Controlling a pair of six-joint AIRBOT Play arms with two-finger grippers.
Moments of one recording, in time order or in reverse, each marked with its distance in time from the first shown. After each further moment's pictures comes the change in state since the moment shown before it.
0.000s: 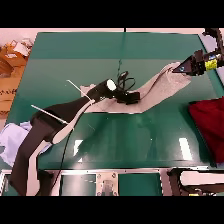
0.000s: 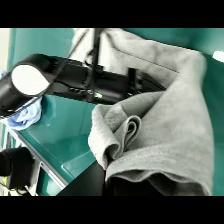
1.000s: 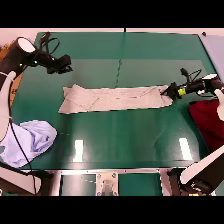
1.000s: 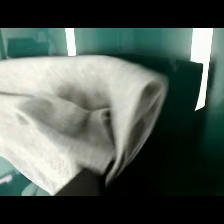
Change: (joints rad) left arm 0.631 0.402 -0.099 0.360 -0.309 -0.034; right arm -0.090 -0.507 -0.100 -0.123 -0.335 -0.215
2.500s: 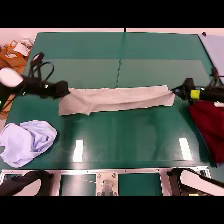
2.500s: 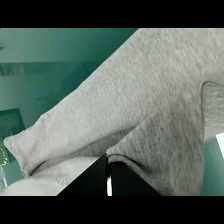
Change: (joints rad) left arm -0.047 0.538 -0.611 0.025 0.085 -0.003; right arm -0.003 0.761 -0.645 0.151 -0.357 0.326
